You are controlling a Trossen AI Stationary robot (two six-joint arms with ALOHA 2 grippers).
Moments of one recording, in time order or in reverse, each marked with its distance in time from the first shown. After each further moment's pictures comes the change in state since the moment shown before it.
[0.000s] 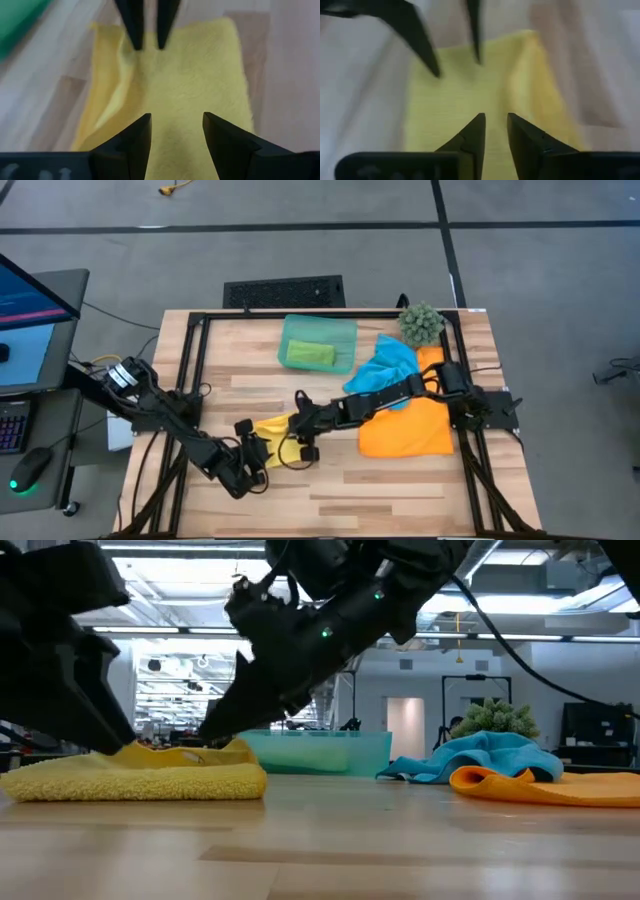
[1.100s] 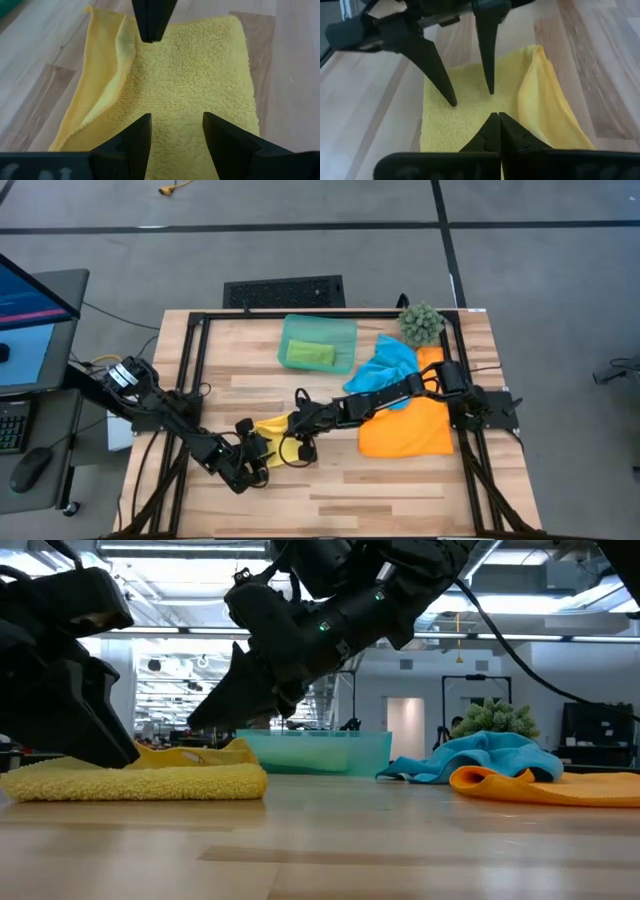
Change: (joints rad) left arm 0.027 0.000 -0.079 0.156 0.024 -0.024; right arm -0.012 0.003 -0.018 0.092 -0.026 0.061
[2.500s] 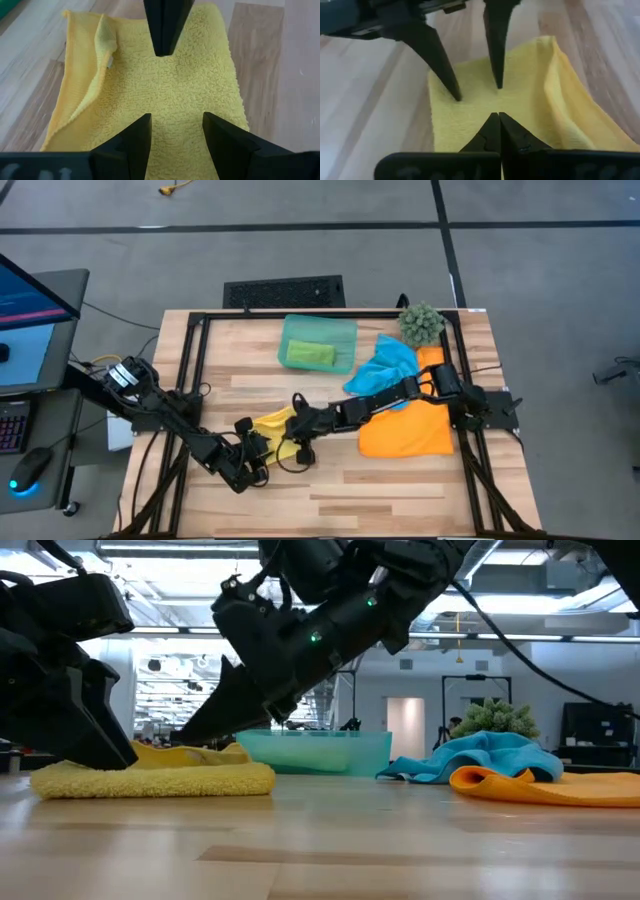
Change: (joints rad) left arm 0.003 0.000 0.001 -0.031 0.008 -0.002; right arm 0.004 0.046 0.044 -0.024 0.046 -0.044
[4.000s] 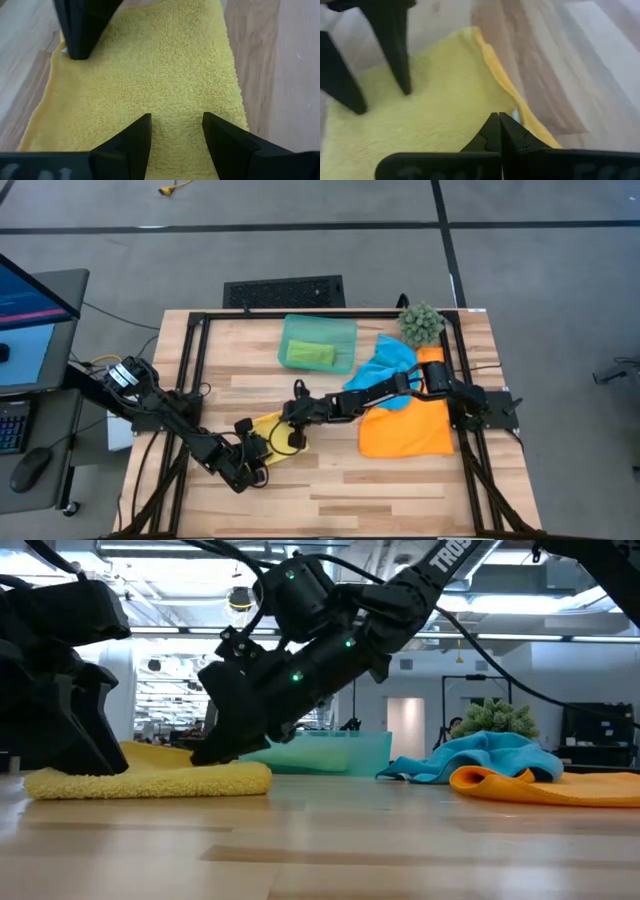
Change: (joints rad) left arm 0.000 0.000 0.000 -0.016 0.053 0.014; right arm -0.064 0.072 0.019 0.064 0.109 0.051
